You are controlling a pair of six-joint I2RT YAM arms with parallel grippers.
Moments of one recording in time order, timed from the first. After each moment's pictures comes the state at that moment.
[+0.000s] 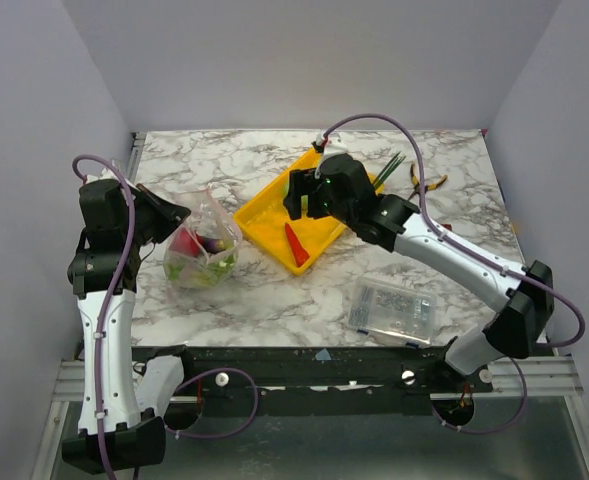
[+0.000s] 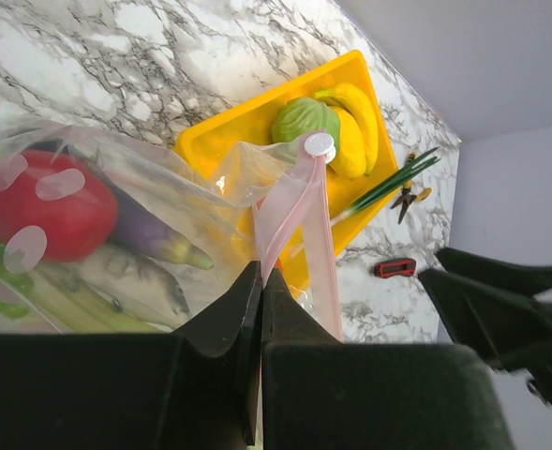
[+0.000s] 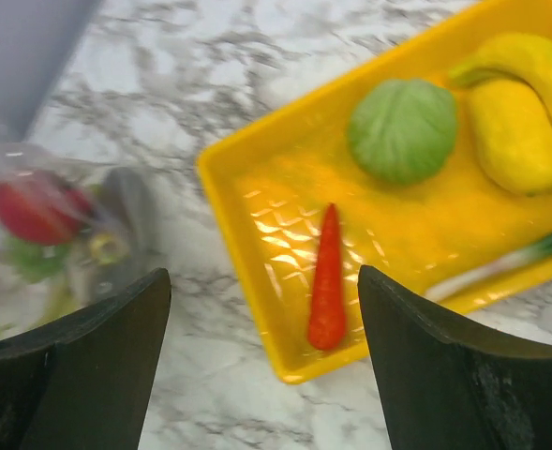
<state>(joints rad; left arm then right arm) 0.14 0.88 1.16 -0.76 0.34 -0.71 0.90 1.52 1.47 -0.35 0.26 0.39</state>
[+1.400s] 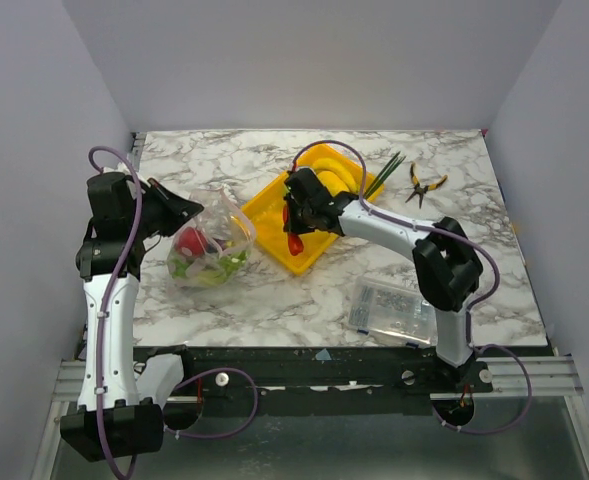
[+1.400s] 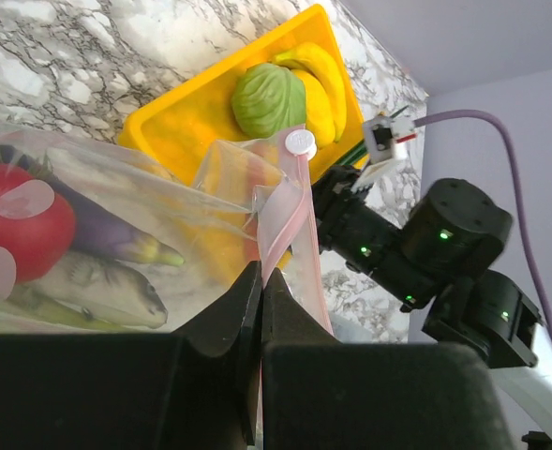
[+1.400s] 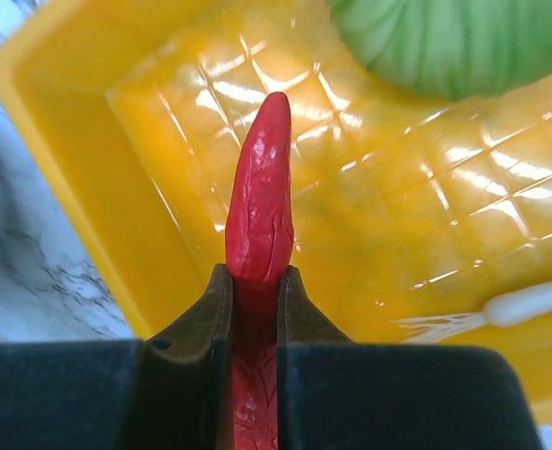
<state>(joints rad) 0.14 0.95 1.12 -0.66 0.49 -0.71 0.78 2.02 1.53 -0.38 0.09 0.47</state>
